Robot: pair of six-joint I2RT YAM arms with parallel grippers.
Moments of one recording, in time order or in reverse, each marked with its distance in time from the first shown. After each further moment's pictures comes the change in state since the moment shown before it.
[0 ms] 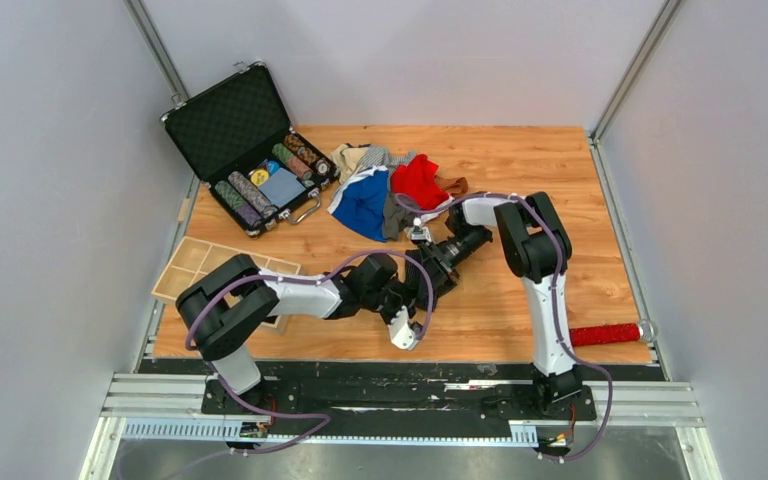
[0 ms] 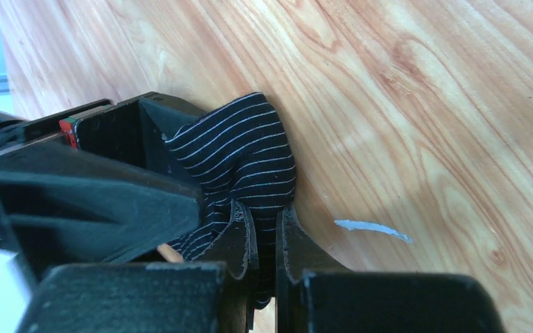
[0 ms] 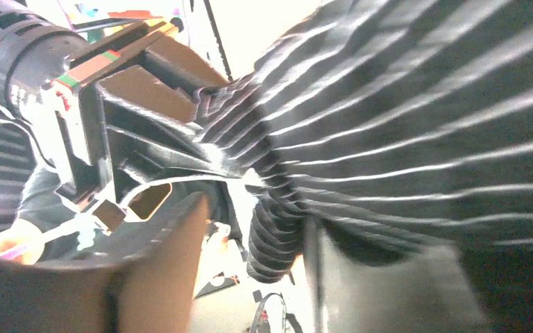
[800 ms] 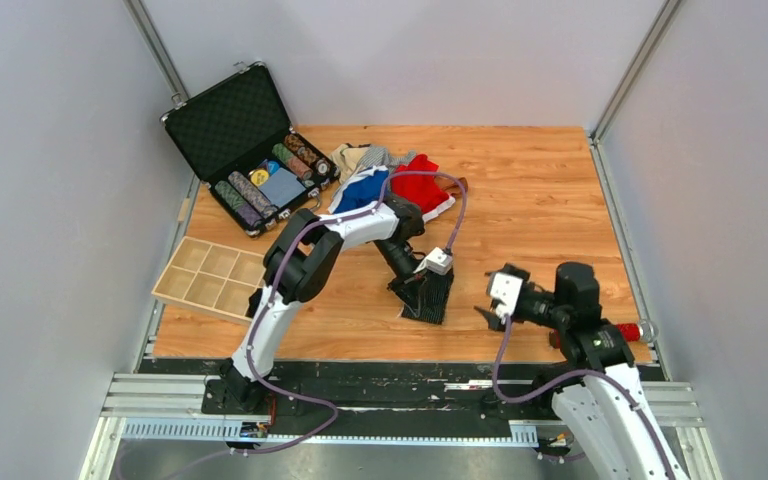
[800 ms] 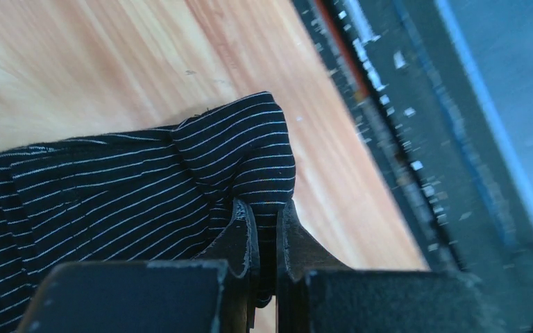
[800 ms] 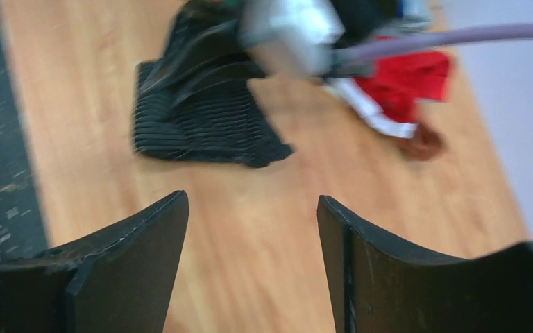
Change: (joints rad) left arm 0.145 0.571 0.990 -1.347 0.616 -0.201; right arm -0.187 -1.861 -0.943 0.751 0.357 -0.297
